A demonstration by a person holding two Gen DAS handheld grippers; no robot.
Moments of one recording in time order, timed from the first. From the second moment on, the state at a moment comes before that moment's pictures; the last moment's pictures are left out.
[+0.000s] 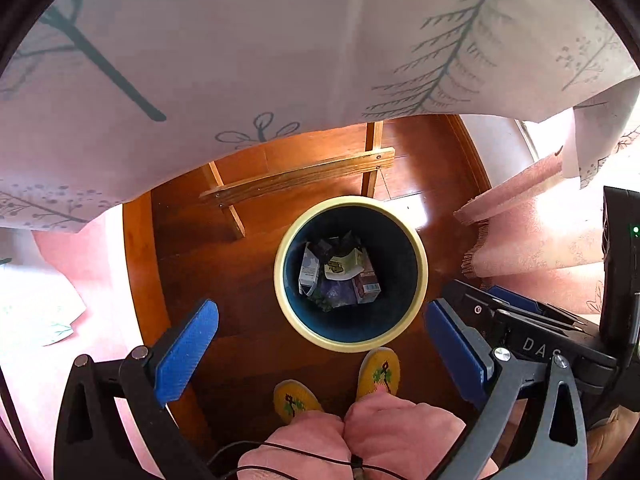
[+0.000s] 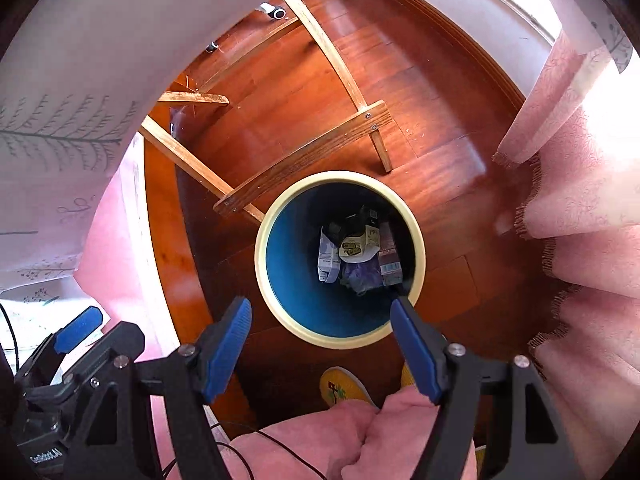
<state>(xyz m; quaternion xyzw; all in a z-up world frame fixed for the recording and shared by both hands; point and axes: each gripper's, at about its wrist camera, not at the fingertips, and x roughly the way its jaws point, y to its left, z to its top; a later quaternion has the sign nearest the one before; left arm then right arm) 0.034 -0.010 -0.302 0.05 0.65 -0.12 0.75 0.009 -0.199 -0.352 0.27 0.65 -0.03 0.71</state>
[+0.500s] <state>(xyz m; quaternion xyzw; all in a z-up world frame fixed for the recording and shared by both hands) 0.008 0.009 -0.155 0.07 0.62 -0.10 0.77 -0.003 -0.195 -0.214 0.22 0.65 -0.02 0.72</state>
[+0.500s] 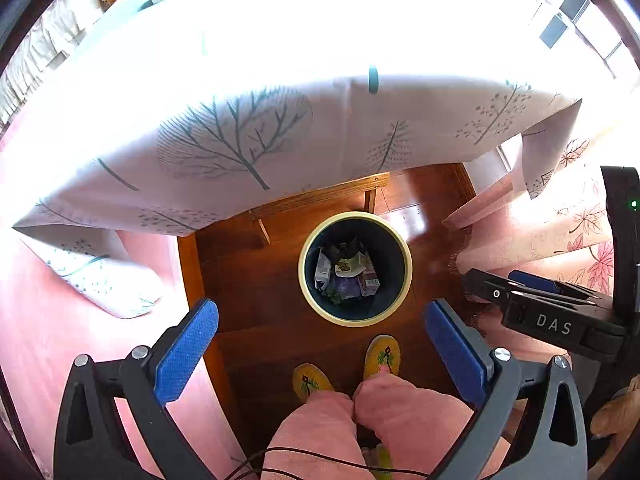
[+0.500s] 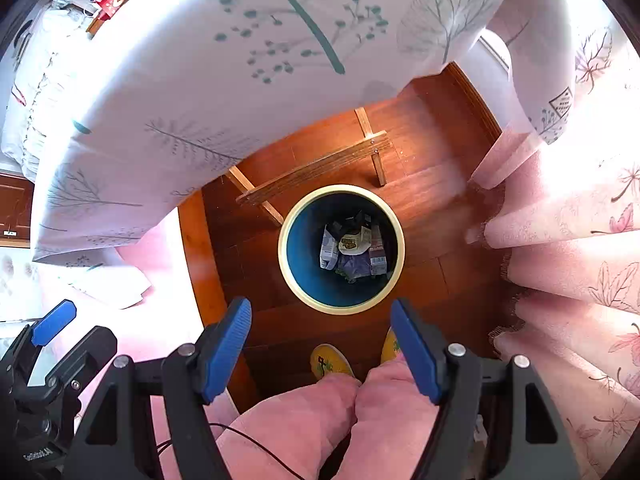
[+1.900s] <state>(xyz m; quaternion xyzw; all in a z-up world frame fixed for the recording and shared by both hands) 0.245 0.121 -0.010 0.16 0.51 -0.12 0.84 0.216 -0.128 -0.033 0.14 0.51 0.08 0.85</state>
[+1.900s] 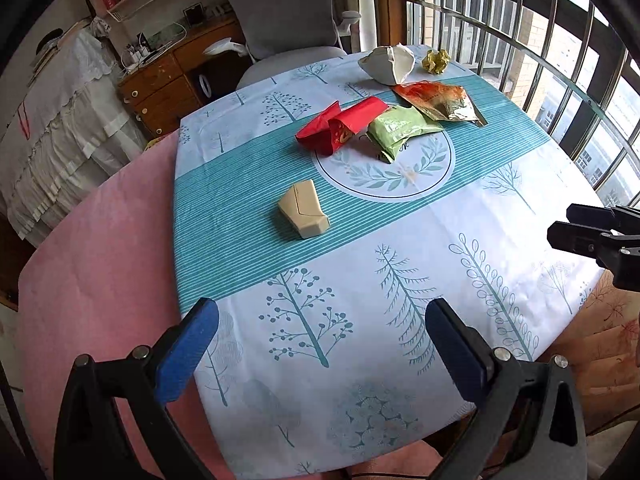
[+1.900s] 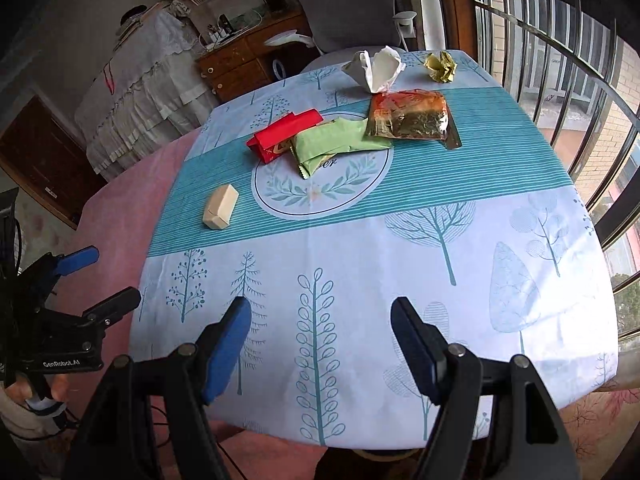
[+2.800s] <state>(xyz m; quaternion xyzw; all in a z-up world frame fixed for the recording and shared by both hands) 0.418 0.124 -0.134 0.26 0.51 -0.39 0.72 0.339 -0.073 -0.096 0.21 0.53 -0.02 0.82</state>
